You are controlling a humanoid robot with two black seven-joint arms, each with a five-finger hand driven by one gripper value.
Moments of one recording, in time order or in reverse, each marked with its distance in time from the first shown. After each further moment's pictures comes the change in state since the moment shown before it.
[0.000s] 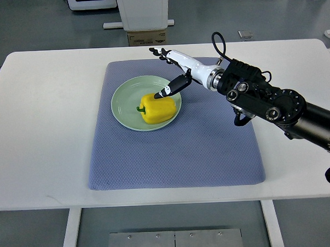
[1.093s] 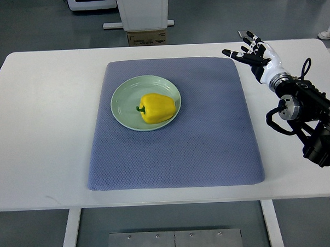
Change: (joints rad) left arm 0.000 0.000 0.000 0.000 0.000 0.000 0.000; right arm -0.277 -0.072 0.600 -0.047 0.326 -0.076 -0.029
